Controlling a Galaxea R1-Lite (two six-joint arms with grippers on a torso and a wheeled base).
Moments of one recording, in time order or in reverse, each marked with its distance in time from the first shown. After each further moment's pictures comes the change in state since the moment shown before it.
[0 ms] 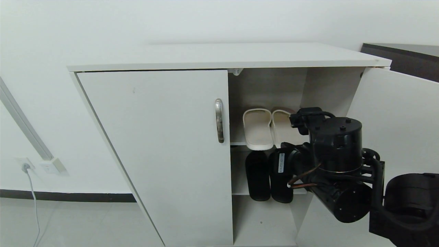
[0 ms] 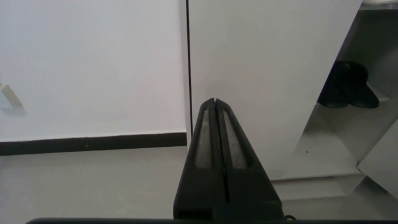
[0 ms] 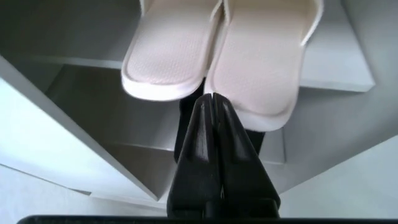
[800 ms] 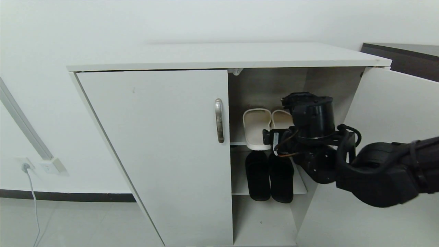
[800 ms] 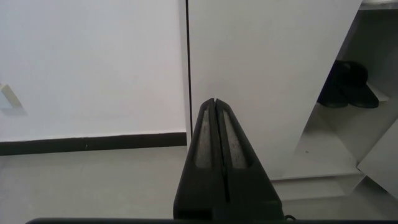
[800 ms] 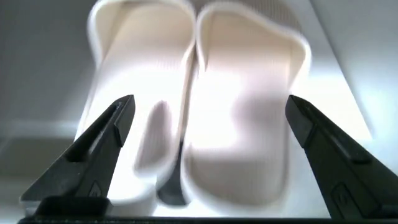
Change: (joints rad) left arm 0.000 0.000 0.000 0.000 0.000 -0.001; right arm -0.091 0.107 -0.226 0.126 -0.004 -0.019
